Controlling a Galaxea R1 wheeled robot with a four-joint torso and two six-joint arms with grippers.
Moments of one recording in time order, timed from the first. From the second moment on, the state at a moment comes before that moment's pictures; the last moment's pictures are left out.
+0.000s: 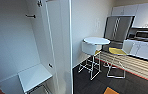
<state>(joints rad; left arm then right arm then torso) 1.41 3.02 -2.80 1.72 -0.21 -1.55 -1.57 3.08 -2.74 -0.24 0.14 0.23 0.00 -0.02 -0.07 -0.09</state>
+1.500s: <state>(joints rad) 1.43 3.04 -2.80 1.72 -0.15 -1.55 -1.57 3.08 -2.74 -0.24 0.12 0.23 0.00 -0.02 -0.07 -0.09</state>
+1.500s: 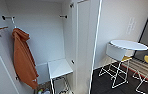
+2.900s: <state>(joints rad) 1.43 3.05 -2.80 1.72 -0.15 -1.55 -1.57 3.07 -2.74 -0.24 0.11 0.23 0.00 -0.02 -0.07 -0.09</state>
